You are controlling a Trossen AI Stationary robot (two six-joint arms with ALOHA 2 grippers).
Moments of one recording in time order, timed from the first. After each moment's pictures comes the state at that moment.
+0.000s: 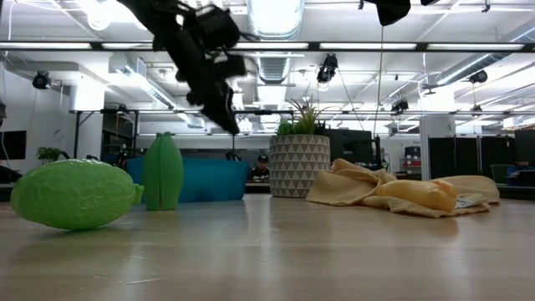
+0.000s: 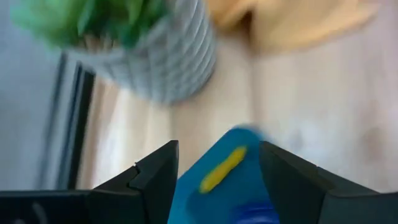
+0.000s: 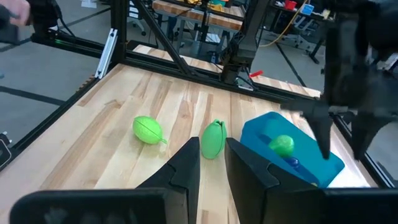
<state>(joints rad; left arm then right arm) 0.36 1.51 1.12 -0.46 -0.02 0.40 0.36 1.08 0.69 0.11 0.26 -0.13</state>
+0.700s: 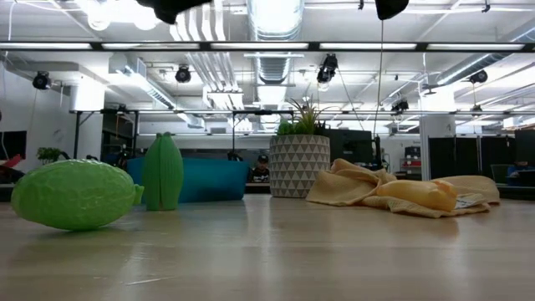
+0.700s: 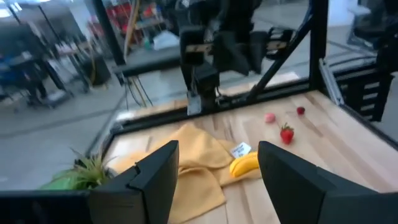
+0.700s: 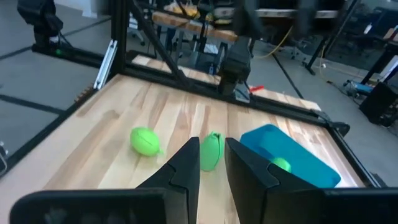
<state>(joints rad) -0.12 0.88 0.70 0.08 -0.14 0.22 0.36 1.08 0.69 0.16 0.26 -0.16</state>
